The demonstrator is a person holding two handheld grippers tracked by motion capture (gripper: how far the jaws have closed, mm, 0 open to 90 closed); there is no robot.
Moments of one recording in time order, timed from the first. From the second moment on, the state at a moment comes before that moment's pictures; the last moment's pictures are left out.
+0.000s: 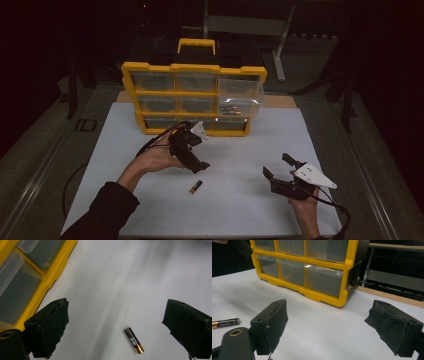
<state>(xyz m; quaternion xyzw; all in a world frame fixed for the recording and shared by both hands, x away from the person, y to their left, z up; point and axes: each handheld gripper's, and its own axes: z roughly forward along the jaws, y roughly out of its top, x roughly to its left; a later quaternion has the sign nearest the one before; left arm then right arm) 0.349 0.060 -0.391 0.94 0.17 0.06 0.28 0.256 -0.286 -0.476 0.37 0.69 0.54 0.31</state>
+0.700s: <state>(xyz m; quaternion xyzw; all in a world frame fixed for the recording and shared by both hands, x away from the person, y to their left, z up) 0.343 0.064 -0.412 0.95 0.19 0.06 0.26 0.256 -0.286 -0.477 0.37 0.69 0.54 0.31</state>
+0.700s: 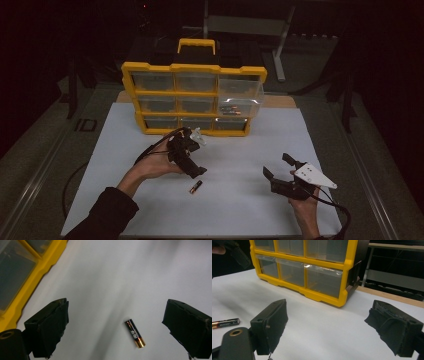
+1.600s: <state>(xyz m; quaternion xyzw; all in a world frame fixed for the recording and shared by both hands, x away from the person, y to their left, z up) 0.335 0.061 -0.438 0.95 0.20 0.05 0.22 0.256 -0.286 -0.477 0.37 0.69 0.54 0.31</state>
